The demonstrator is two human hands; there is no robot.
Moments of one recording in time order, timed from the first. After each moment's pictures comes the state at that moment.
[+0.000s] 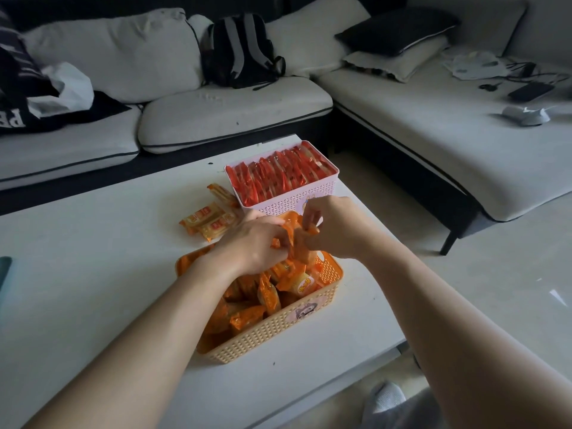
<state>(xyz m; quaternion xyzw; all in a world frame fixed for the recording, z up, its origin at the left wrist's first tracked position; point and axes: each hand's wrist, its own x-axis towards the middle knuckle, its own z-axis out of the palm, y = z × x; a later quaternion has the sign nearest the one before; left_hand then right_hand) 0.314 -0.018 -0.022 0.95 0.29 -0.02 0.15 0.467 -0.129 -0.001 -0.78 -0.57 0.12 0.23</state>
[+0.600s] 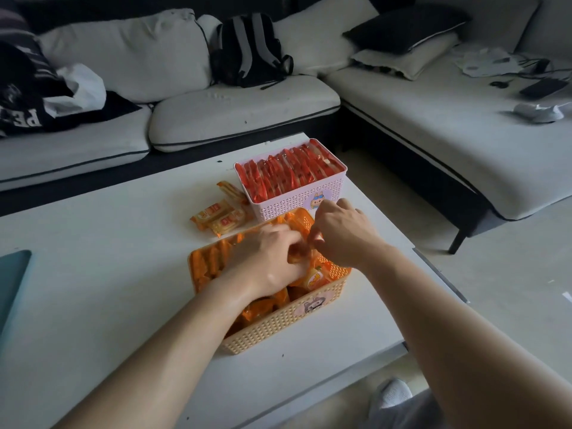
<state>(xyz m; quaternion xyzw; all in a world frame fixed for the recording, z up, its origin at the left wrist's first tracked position) 0.297 -0.058 -0.022 0.94 0.28 0.08 0.16 0.459 -0.131 -0.027 -0.79 -0.61 0.02 0.07</state>
